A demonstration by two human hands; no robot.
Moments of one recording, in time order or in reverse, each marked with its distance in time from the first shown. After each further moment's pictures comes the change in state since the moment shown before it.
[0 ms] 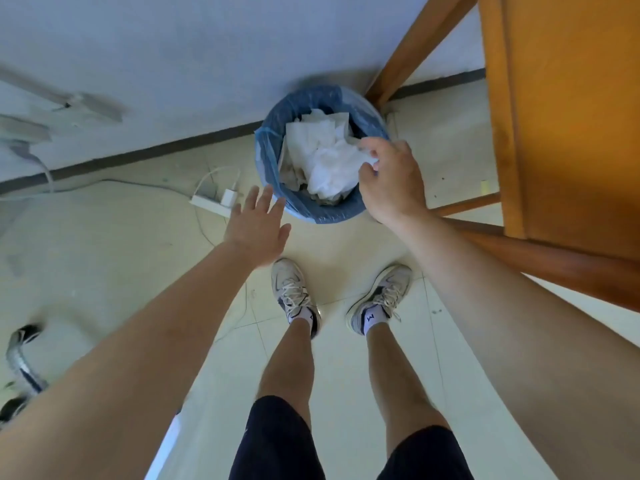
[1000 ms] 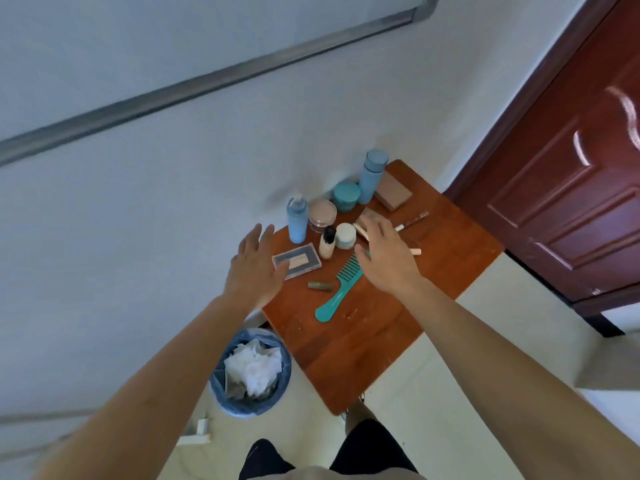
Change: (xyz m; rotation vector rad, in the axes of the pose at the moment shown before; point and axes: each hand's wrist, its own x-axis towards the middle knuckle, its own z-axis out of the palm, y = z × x) left_hand -0.153 0.233 -0.465 -0.243 0.674 0.307; right_hand -0.126 0.008 -0.476 -0.152 0.511 -0.098
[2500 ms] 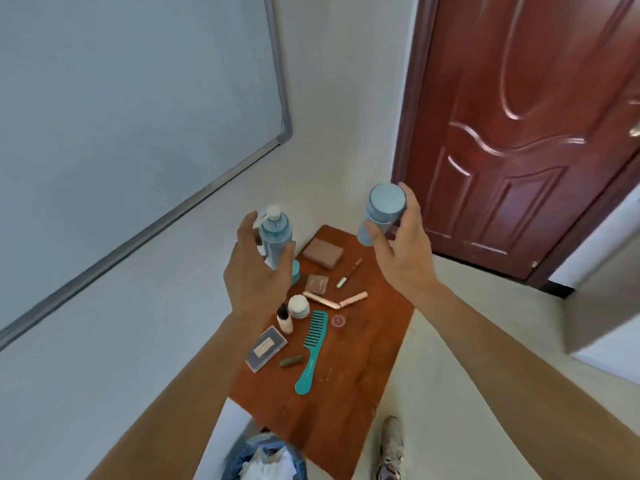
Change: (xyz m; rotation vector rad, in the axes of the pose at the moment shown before) left_hand 0.017 0.183 -0.115 -0.416 0.488 0.314; right_hand -0.037 0.032 -0.153 0.472 0.829 0.075
